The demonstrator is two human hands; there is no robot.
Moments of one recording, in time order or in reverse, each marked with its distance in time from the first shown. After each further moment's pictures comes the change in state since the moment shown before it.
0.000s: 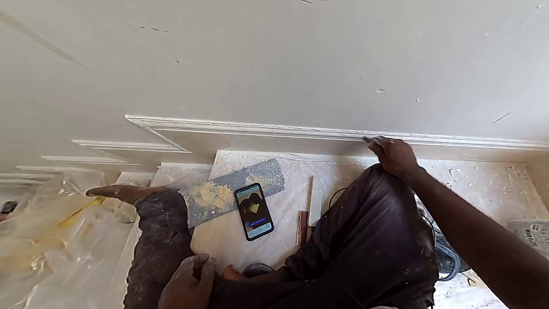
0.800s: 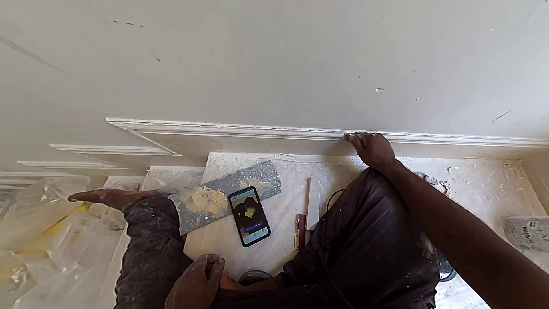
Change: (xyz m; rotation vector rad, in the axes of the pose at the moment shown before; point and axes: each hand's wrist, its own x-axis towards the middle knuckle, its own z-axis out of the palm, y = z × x) left_hand 0.026 0.004 0.015 0.145 -0.208 -0.019; right_hand 0.038 -0.024 0.022 0.089 0.033 -0.030
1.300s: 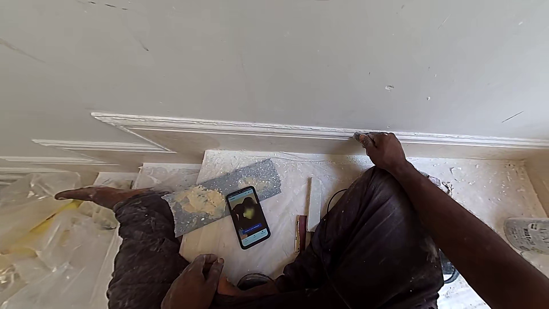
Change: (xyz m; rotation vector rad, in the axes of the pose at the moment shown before) left_hand 0.008 0.001 -0.001 -0.020 -0.032 -0.024; right_hand -0.004 0.014 -0.002 0.054 0.040 0.033
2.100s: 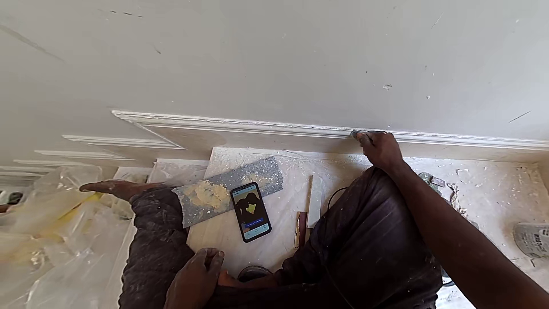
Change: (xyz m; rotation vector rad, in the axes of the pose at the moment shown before) left_hand -0.002 0.000 0.002 0.022 0.019 -0.086; right_hand 0.001 -0.015 0.000 0.098 -0.033 0.054
